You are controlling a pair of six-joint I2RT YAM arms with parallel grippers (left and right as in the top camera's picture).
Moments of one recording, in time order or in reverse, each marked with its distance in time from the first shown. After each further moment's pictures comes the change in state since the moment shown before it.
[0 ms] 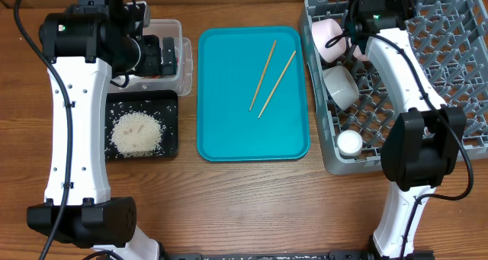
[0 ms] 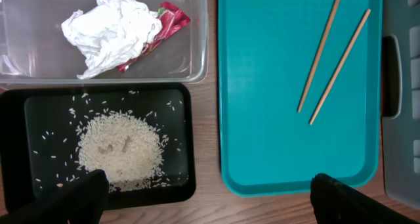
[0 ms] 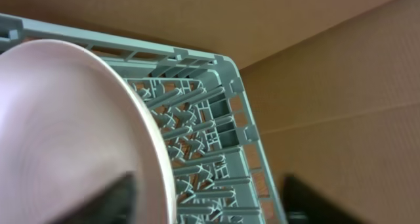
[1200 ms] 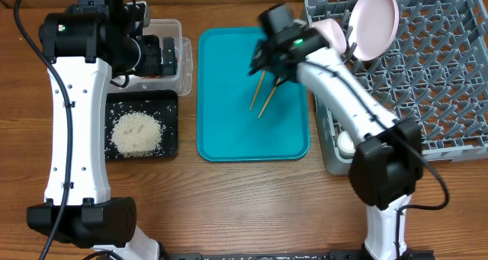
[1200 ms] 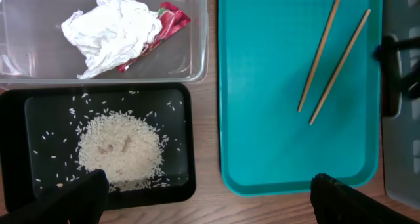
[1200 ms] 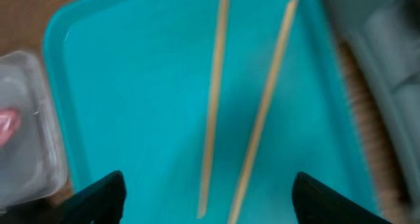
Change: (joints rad) left arm 0.000 0.000 0.000 0.000 0.000 0.000; right arm 0.394 -0.041 -0.017 -0.425 -0.743 1.106
